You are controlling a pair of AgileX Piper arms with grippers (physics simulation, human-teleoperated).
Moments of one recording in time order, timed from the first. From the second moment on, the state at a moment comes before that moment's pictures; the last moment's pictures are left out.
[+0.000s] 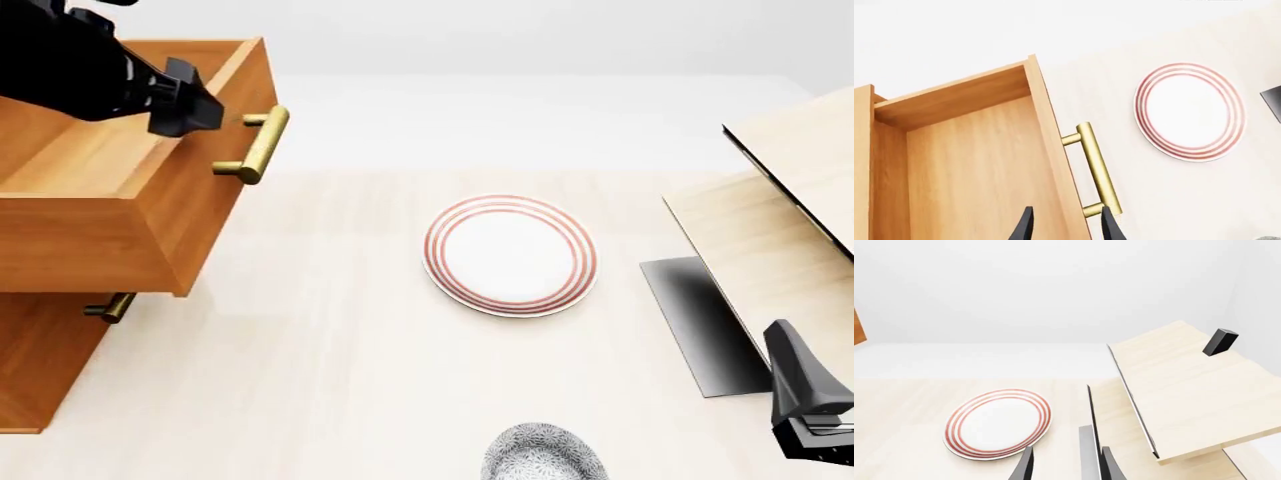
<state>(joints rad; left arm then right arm) -0.23 1.25 -1.34 0.87 0.09 0.00 0.02 -0.01 -0.02 0.00</state>
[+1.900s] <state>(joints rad) -0.72 1.15 -1.14 0.68 0.04 0.00 0.02 -0.01 -0.02 0.00</state>
